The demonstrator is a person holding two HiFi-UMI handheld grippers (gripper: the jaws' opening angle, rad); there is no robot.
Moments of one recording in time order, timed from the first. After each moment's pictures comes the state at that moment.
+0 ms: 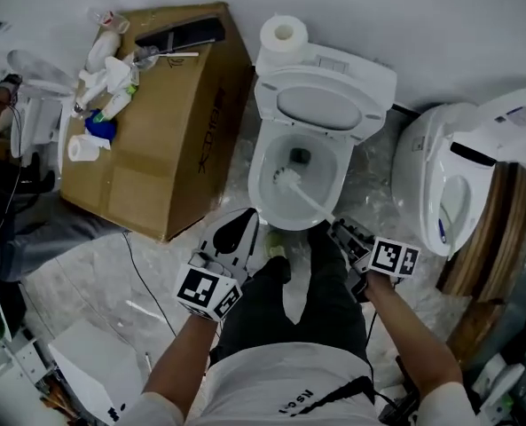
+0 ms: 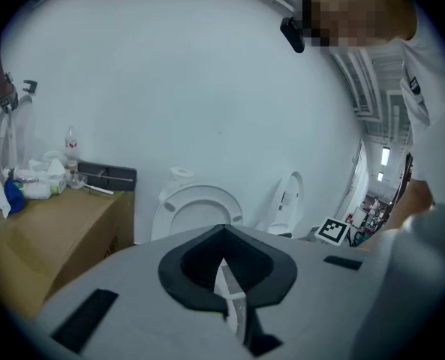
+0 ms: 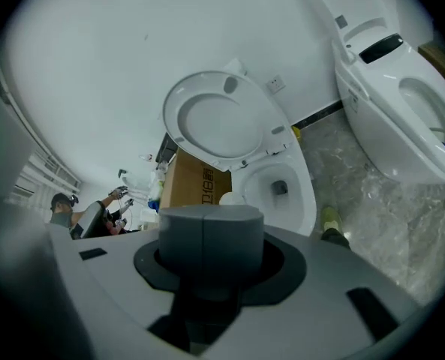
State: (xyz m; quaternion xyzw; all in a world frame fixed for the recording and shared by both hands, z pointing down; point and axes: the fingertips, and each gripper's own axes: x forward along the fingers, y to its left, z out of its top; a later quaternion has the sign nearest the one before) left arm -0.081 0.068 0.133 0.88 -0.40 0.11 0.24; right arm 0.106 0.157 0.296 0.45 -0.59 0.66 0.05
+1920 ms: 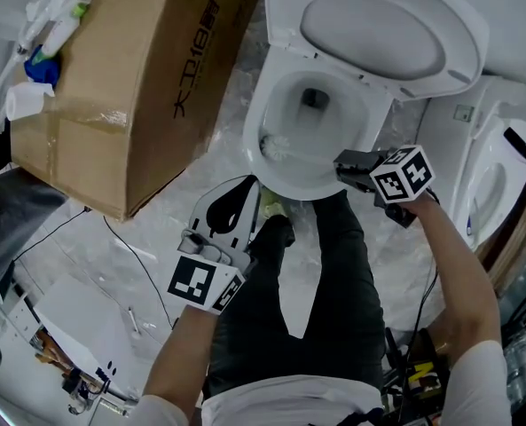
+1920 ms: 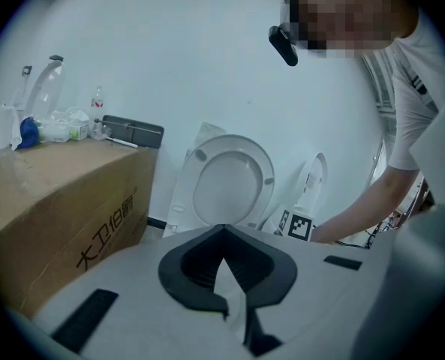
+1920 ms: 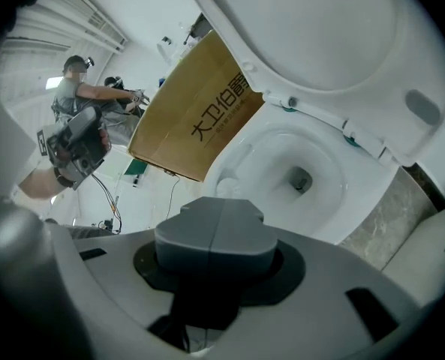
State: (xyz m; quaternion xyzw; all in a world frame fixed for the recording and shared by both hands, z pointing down) left arm -0.108 0.063 0.309 0.84 -0.44 0.12 0.28; right arm 0.069 0.110 0.509 0.15 -0.75 0.50 0.40
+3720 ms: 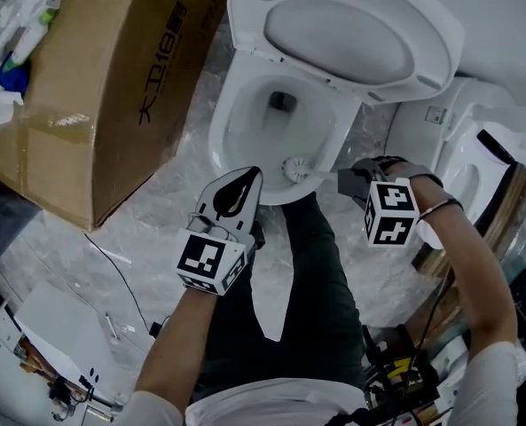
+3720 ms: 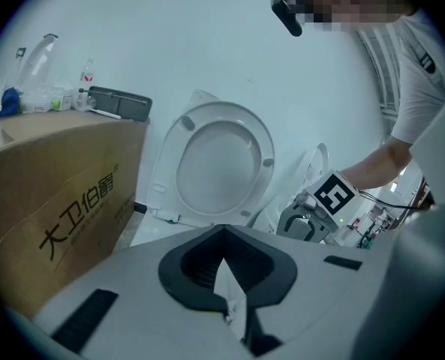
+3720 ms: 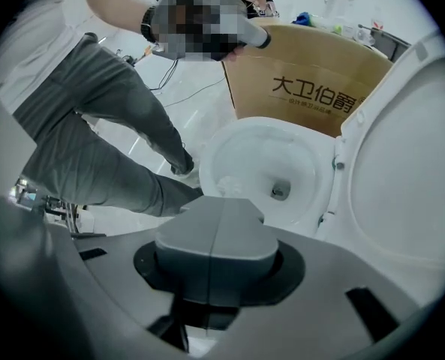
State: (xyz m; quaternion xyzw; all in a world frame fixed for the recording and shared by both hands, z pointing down) left arm -0.043 0.054 0.367 0.84 -0.41 0.13 0.32; right arm 0.142 0.124 0.455 -0.11 -0.74 0.05 0.66
